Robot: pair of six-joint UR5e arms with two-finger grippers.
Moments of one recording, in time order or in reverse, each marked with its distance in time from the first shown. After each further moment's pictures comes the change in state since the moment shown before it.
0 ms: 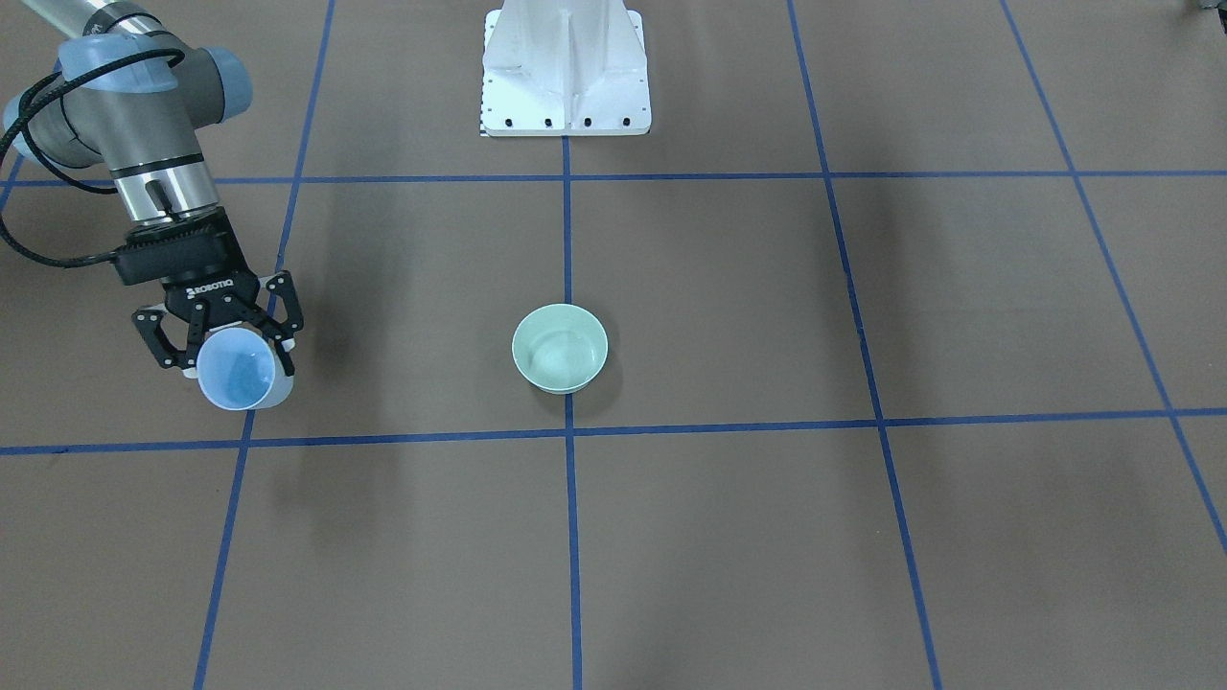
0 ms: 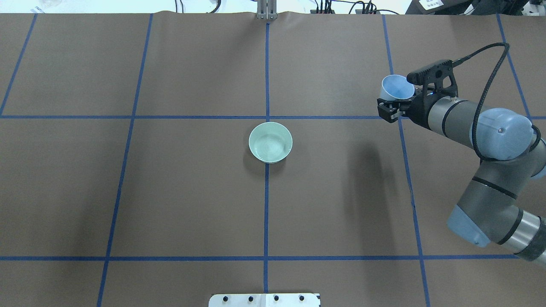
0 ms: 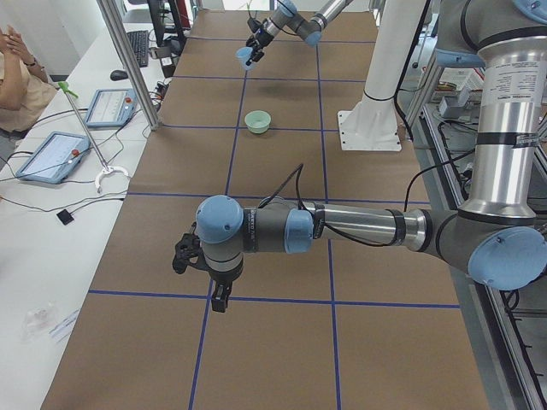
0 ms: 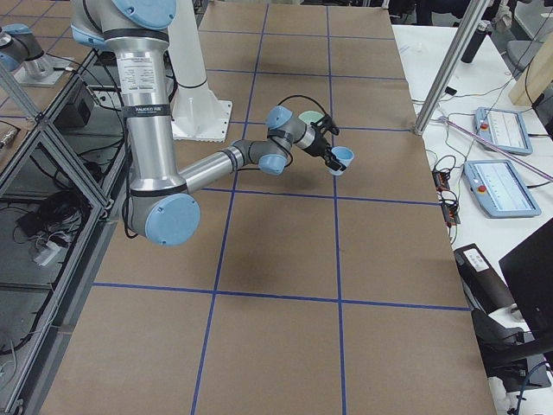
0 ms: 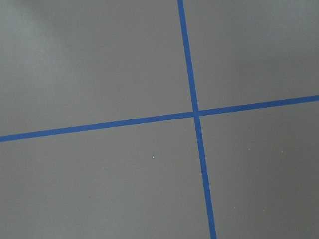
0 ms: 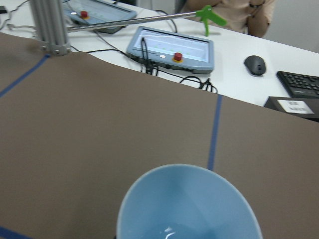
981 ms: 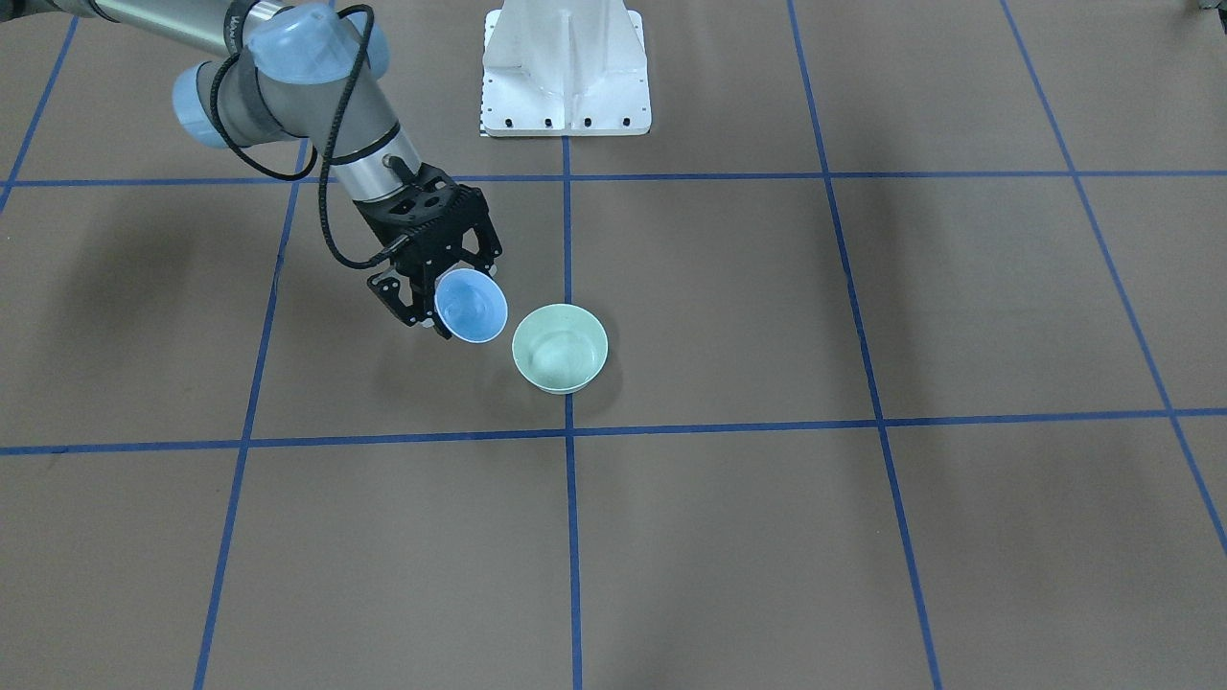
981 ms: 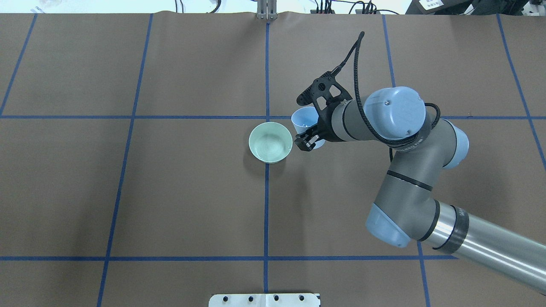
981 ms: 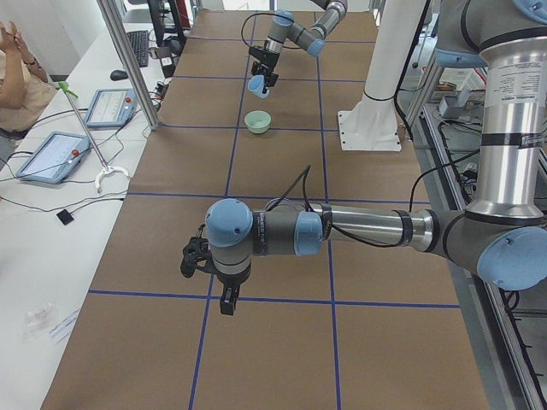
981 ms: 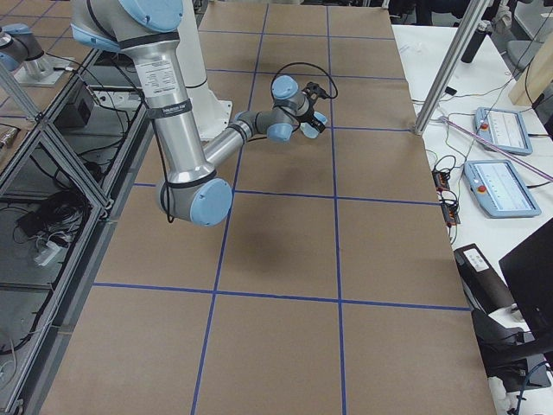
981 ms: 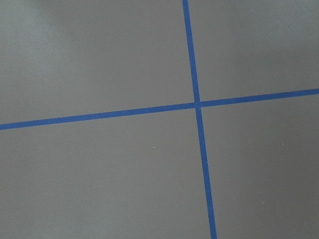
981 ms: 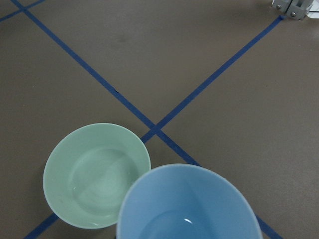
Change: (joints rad) left arm -0.006 0.034 -0.022 0.004 -0.002 -0.002; right arm -0.120 0.359 -0.019 -0.473 0.216 -0.210
